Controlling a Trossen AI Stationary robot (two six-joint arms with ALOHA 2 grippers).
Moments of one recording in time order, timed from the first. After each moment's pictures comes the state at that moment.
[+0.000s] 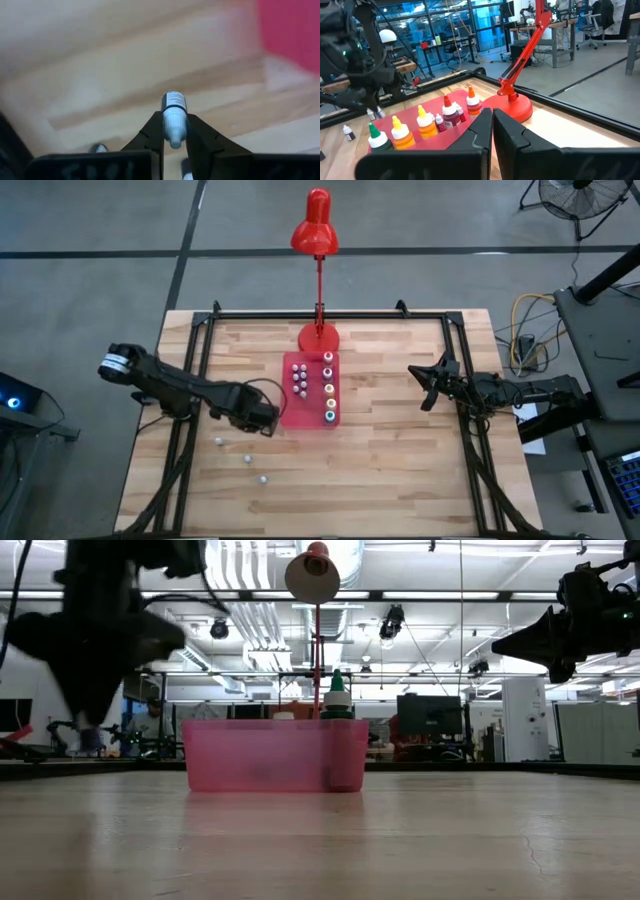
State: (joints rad) left arm -0.24 1.42 0.94 -1.02 -0.01 -1.49; right arm 0.10 0.07 0.02 0.04 0.58 0.23
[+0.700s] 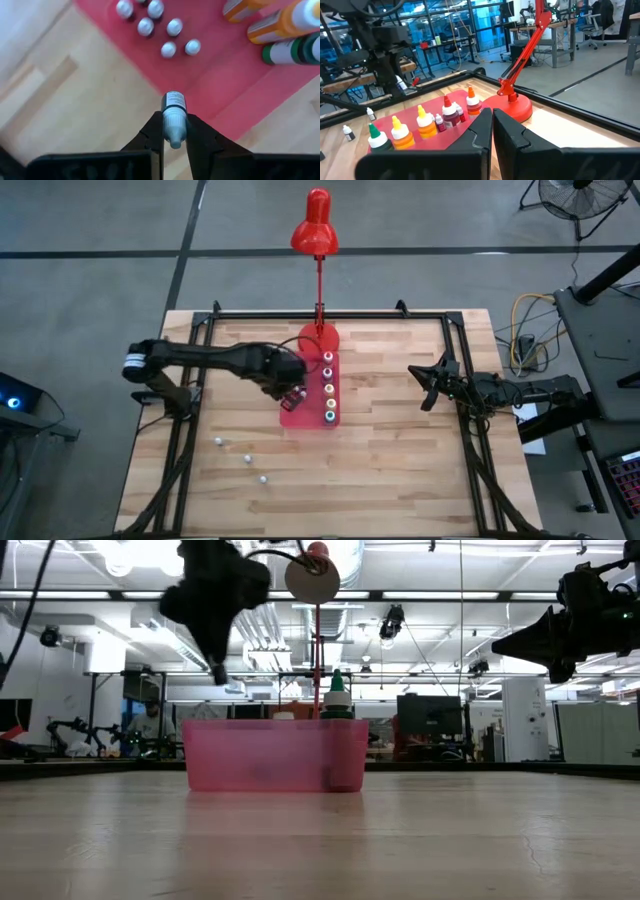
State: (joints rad) left arm 0.01 1.59 1.44 -1.23 -0.16 -0.80; right arm 0.10 0.07 0.02 0.04 0.58 0.23
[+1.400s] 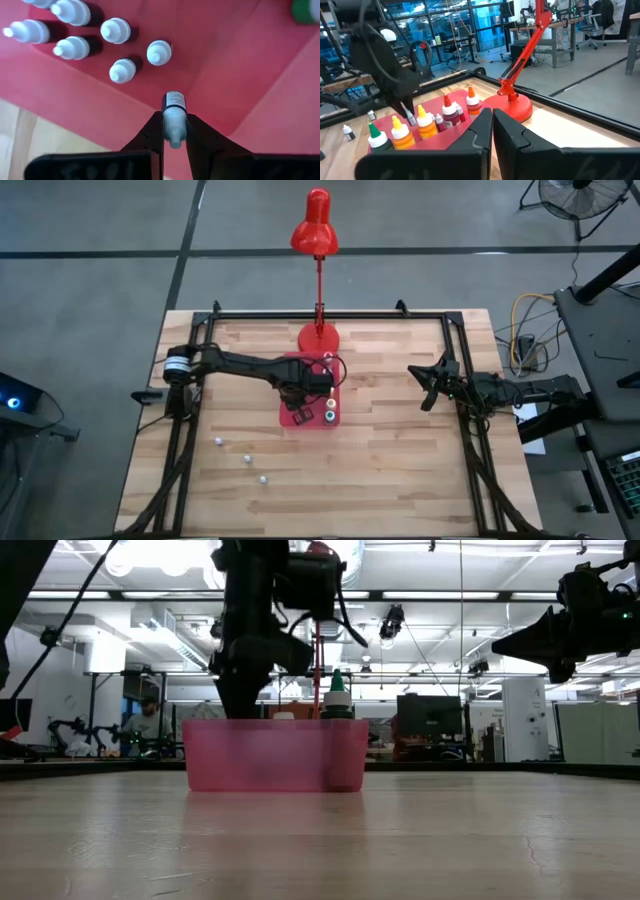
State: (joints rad) left arm 0.02 1.89 1.49 -1.13 -0.10 -0.44; right arm 0.10 0.07 0.02 0.04 0.58 0.23
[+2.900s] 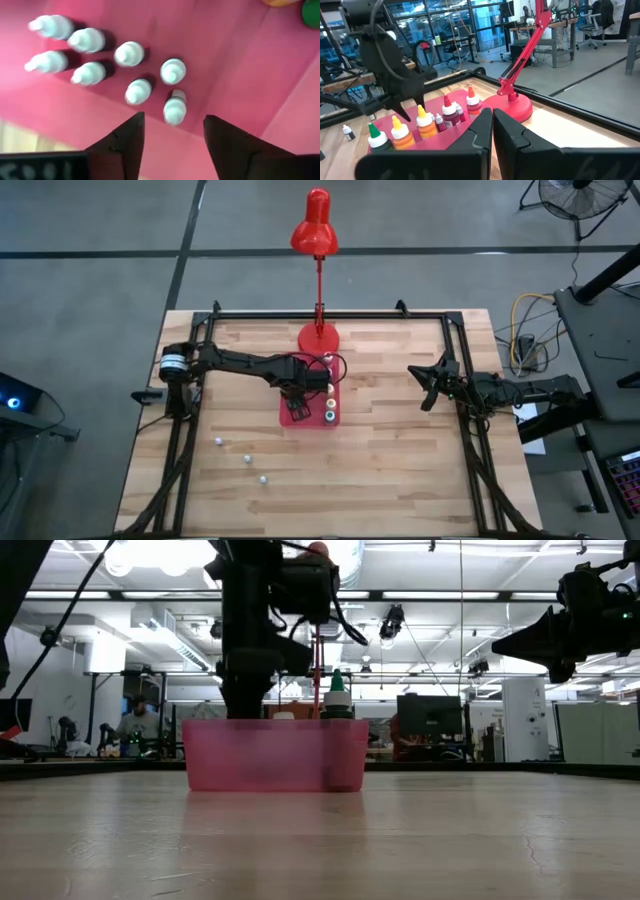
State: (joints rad) left arm 0.05 1.86 1.41 -1.02 -0.14 -0.30; right arm 0.10 0.07 0.02 0.04 0.58 0.23
